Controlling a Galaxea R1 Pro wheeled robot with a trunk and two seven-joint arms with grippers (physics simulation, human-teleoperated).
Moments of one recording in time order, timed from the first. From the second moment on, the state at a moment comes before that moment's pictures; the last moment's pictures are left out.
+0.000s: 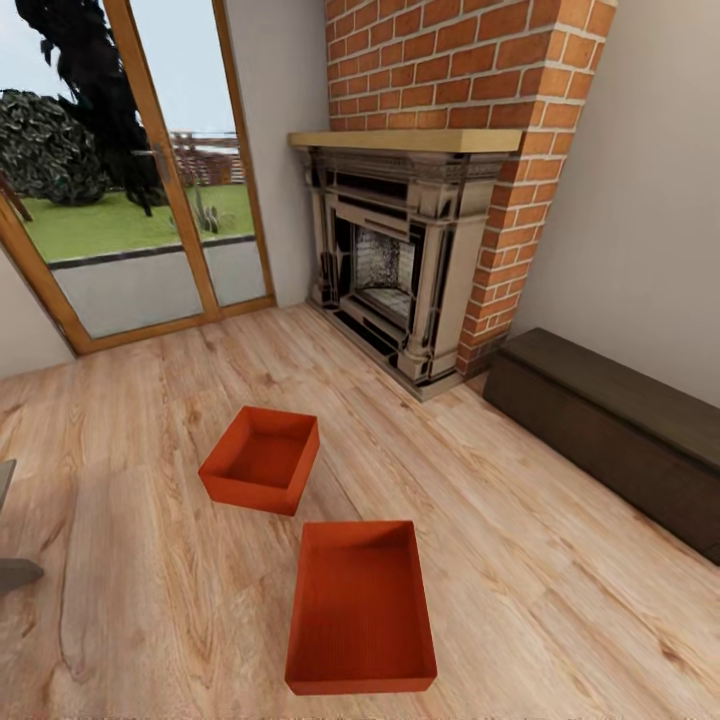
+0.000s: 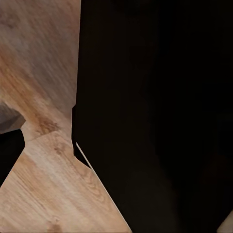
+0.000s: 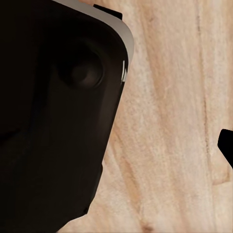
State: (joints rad) left arm 0.00 0.01 0.01 -0.10 0.12 -0.06 0.00; right arm -0.11 -0.04 0.47 0.02 -0.18 -0.18 -0.09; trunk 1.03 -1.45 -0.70
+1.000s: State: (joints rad) left arm 0.00 0.01 0.01 -0.10 0.12 -0.06 0.00; right arm -0.11 -0.04 0.47 0.02 -0.18 -0.18 -0.09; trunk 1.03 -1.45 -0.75
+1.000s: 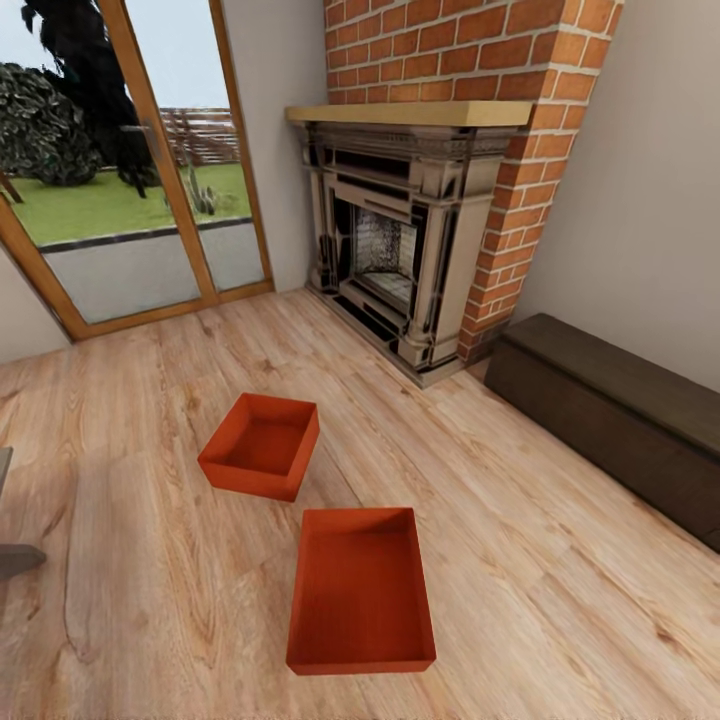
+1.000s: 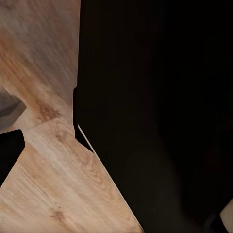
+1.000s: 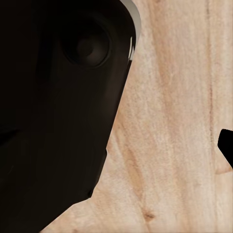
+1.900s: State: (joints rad) left arm 0.00 0.01 0.01 -0.10 0.12 -0.06 0.00; right arm -0.11 -0.04 0.47 0.02 -0.18 -0.18 -0.09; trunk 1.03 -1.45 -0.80
